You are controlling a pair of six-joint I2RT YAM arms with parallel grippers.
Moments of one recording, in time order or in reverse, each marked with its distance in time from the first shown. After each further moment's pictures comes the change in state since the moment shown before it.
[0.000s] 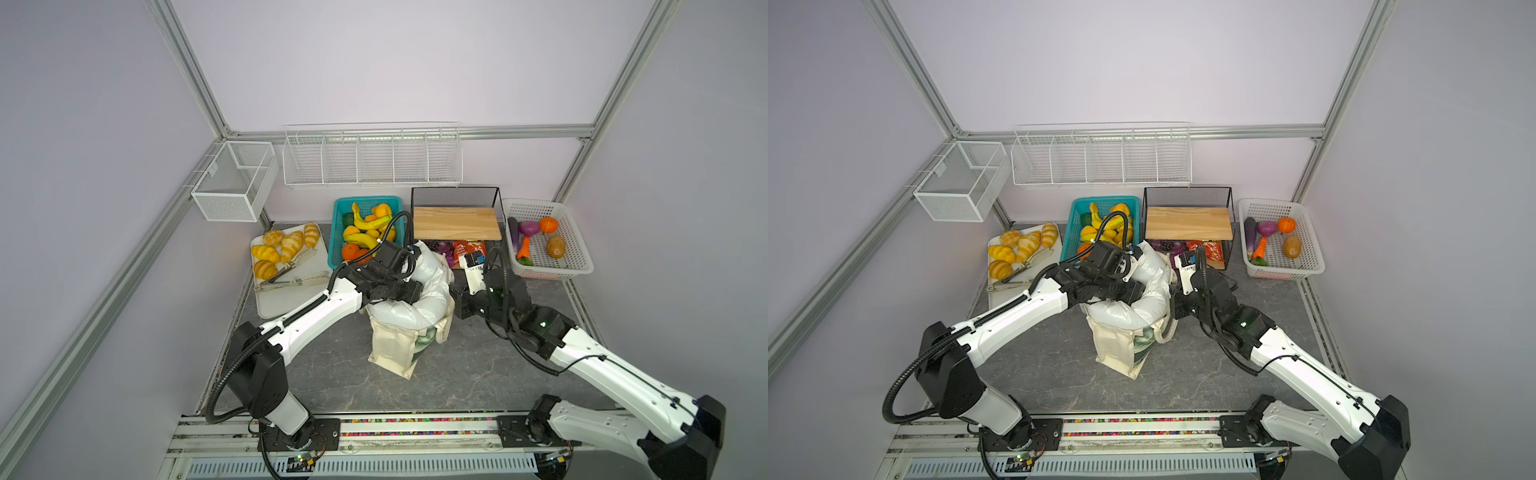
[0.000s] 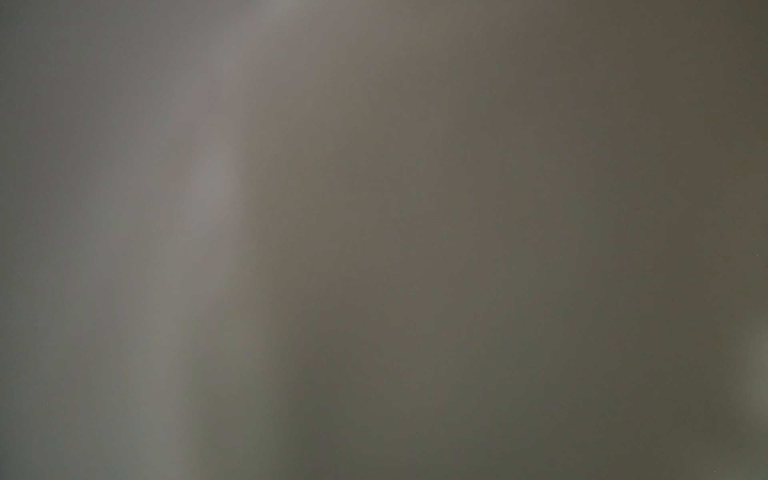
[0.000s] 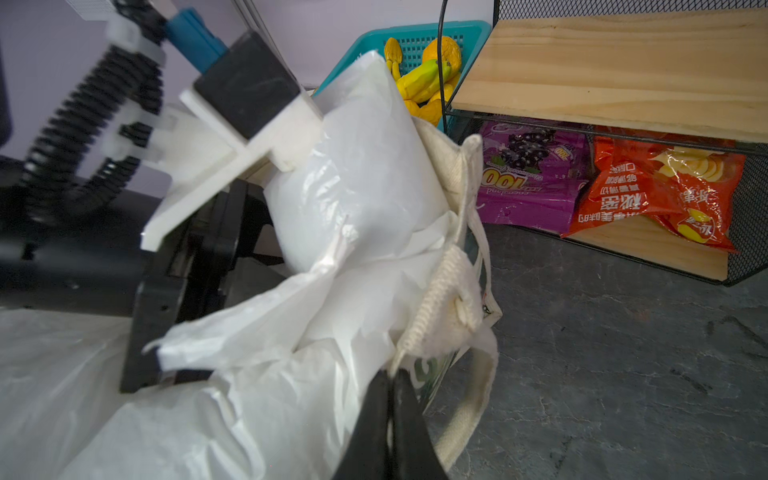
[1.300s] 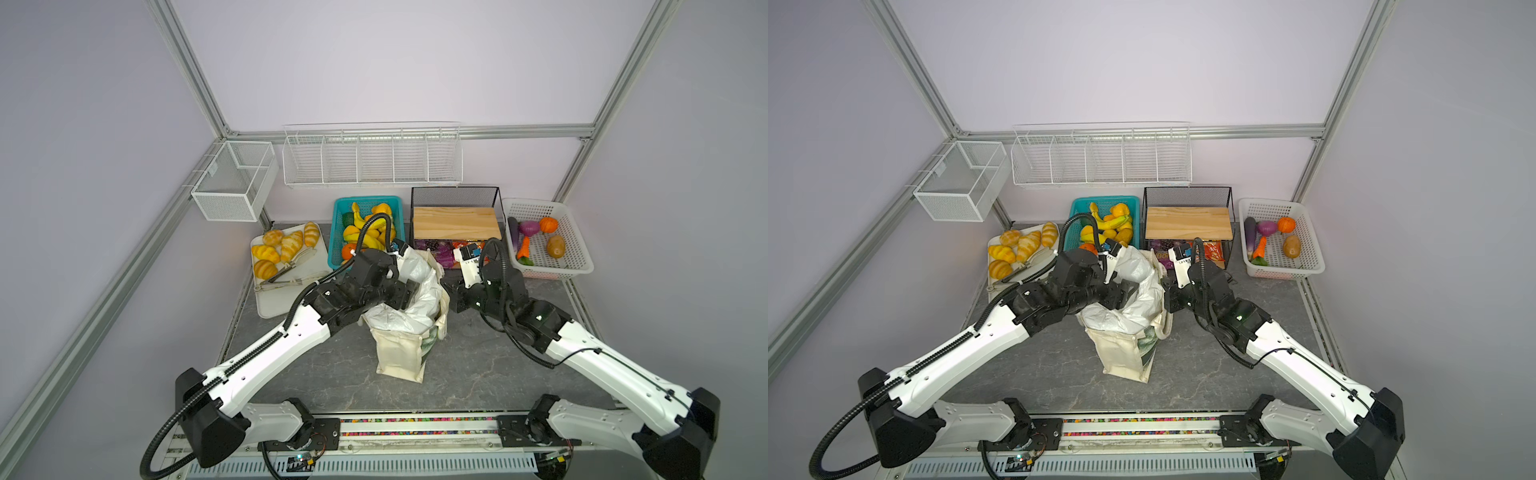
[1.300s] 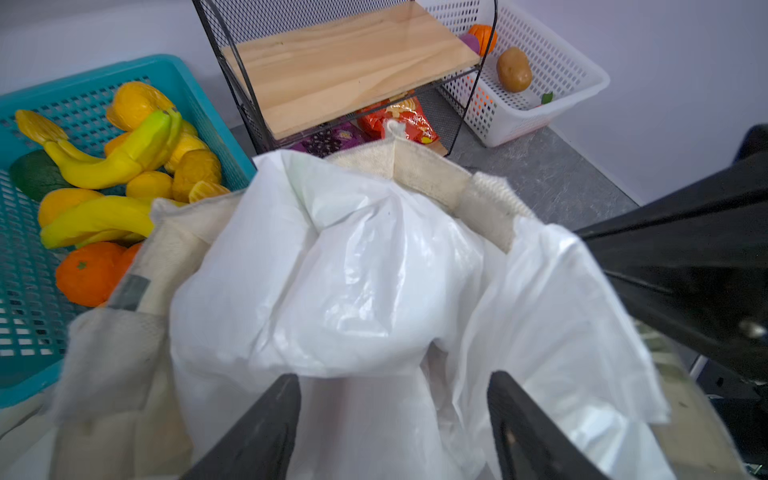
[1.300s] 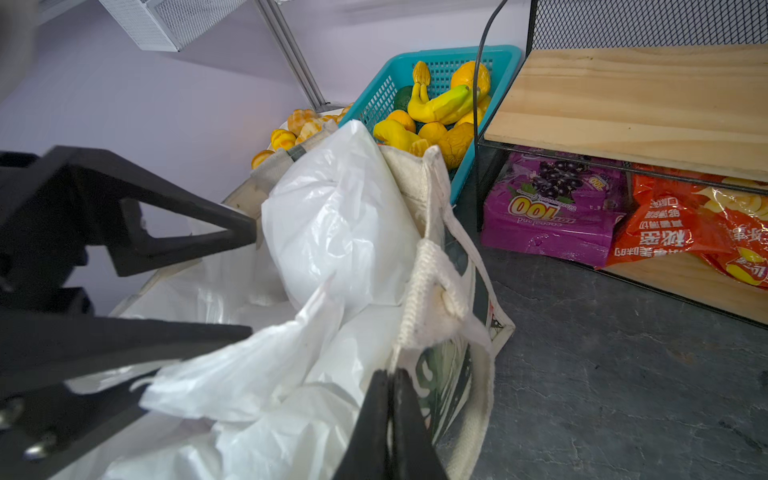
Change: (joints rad) left arm -0.071 -0.341 -0.106 0.098 -0.236 0.013; right arm -0.002 0.049 0.054 0.045 -0.060 -0.003
